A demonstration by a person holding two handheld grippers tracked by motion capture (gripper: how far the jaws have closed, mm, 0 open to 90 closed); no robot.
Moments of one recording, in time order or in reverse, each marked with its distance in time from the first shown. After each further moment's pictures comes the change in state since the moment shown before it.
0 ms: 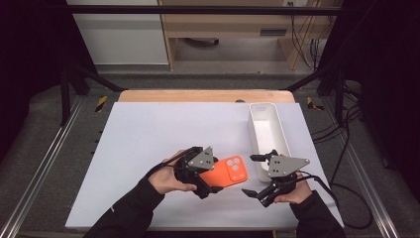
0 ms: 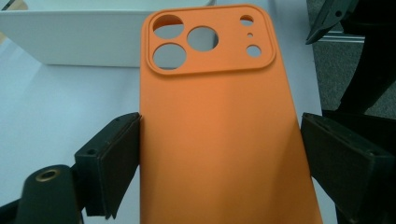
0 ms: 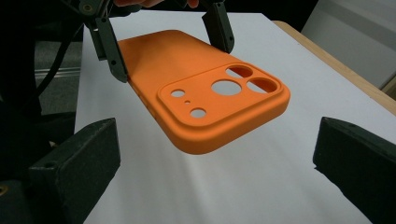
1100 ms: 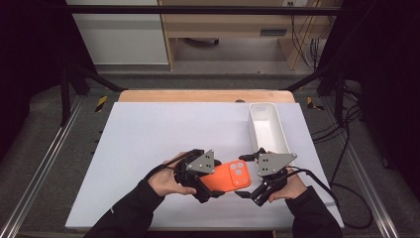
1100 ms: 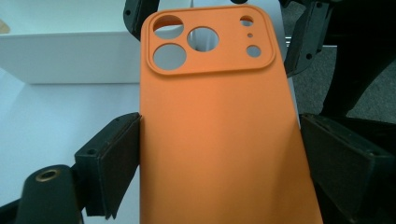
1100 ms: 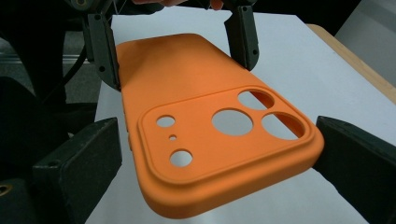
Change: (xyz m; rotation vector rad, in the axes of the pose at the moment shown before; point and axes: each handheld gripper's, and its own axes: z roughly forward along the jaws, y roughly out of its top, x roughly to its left) left arm -0.008 0.005 -0.004 -0.035 -0.050 0.035; right arm -0.002 0.016 0.019 0.030 0.118 -0.070
